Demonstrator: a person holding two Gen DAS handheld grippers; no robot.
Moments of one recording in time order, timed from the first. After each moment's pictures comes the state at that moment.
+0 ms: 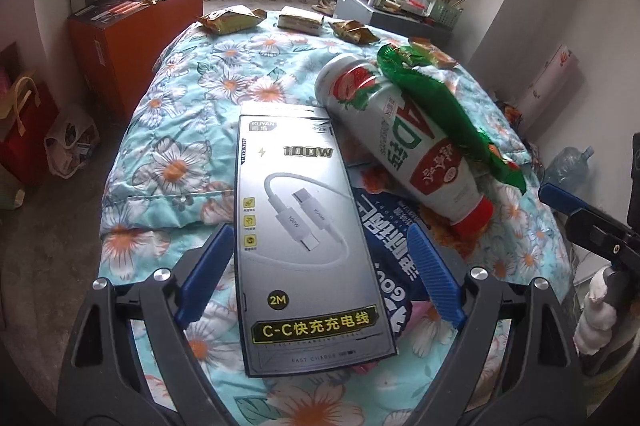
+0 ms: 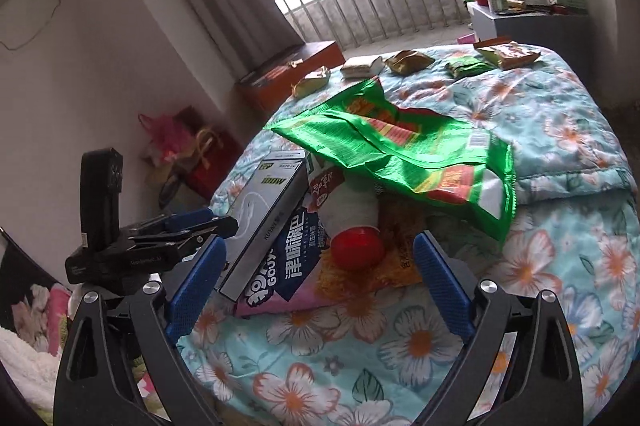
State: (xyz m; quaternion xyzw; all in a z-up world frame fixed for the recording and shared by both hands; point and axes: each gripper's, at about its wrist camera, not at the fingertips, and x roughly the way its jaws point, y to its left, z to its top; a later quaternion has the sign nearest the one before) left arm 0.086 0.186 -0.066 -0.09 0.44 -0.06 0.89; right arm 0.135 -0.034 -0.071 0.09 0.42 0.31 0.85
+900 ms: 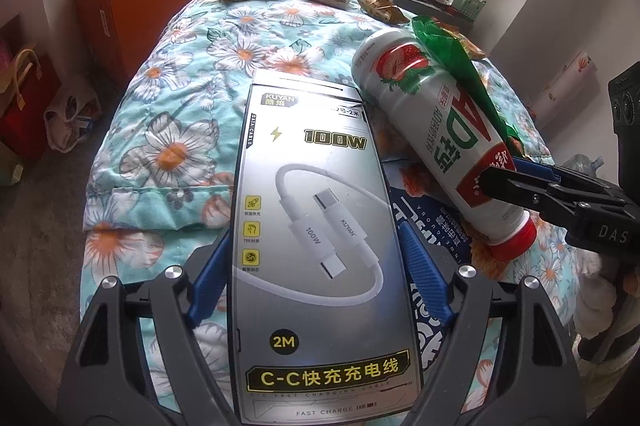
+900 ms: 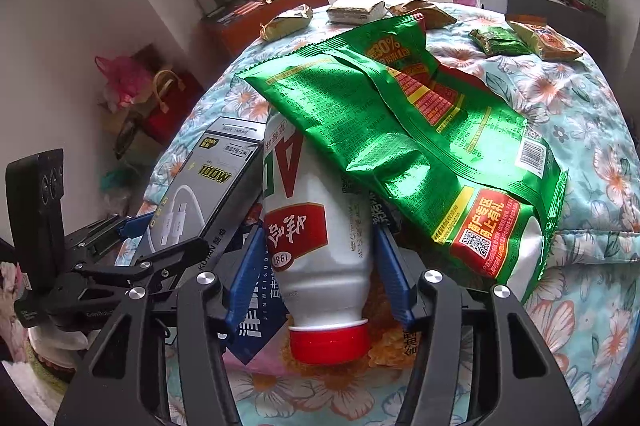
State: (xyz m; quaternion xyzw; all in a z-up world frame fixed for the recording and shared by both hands) left arm 0.111 0.200 -0.092 -0.12 0.47 -0.04 0.87; right arm 0.199 0.024 -0.094 0.01 0.50 0.27 0.82
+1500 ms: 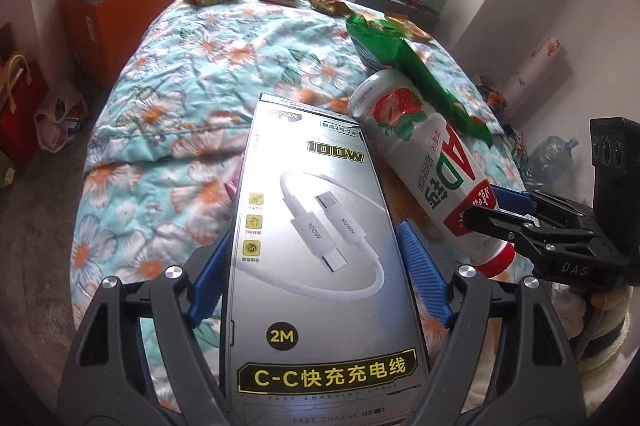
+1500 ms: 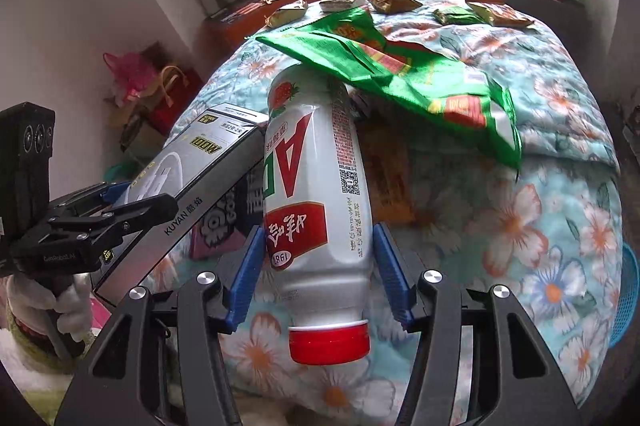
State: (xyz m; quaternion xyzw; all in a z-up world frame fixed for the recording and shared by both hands) left arm 0.039 0.154 -0.061 -0.11 0.48 -0.09 0.87; right arm 0.099 -0.047 -0.089 0.02 0.50 0.25 0.83
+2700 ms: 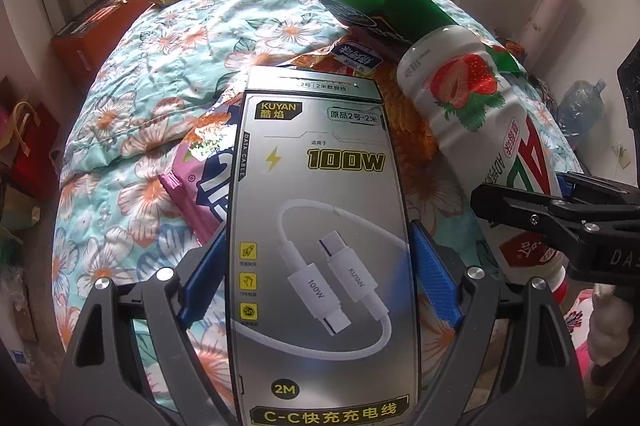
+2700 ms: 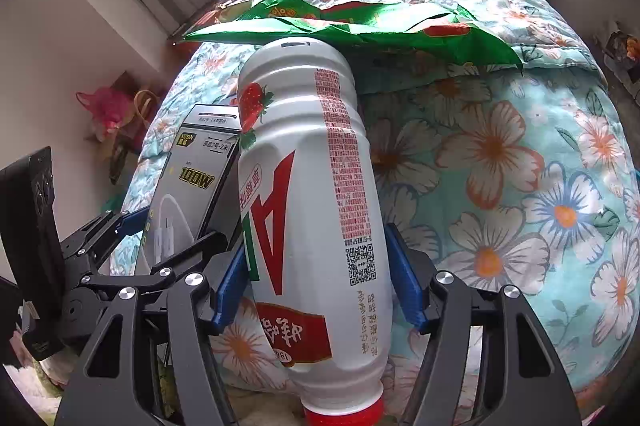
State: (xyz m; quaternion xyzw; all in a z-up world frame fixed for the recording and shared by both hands) left arm 0.049 0.096 -0.096 -0.01 0.49 -0.07 0.87; right arm 0.105 -0.058 -0.121 0.09 0.53 0.20 0.82
